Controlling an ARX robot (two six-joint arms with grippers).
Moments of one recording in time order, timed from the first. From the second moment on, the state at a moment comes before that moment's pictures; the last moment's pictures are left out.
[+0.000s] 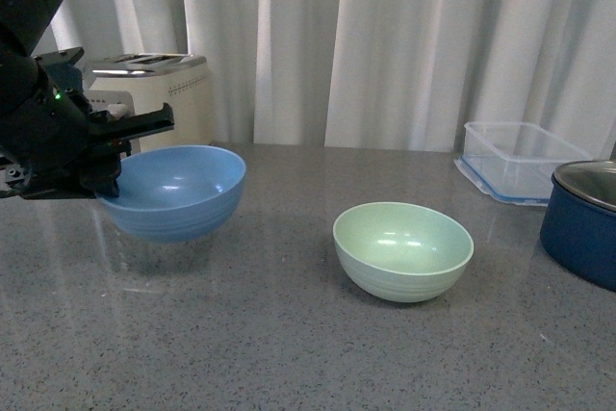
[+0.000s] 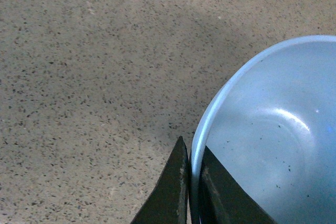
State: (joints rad) left arm -0.13 1.81 1.38 -0.31 -0.10 -0.38; right arm 0.00 0.00 0.01 0.00 0.00 0.00
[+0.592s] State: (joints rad) left arm -0.23 1.92 1.46 -0.32 -0.11 -0.41; right arm 0.00 0.00 0.01 0.00 0.00 0.00
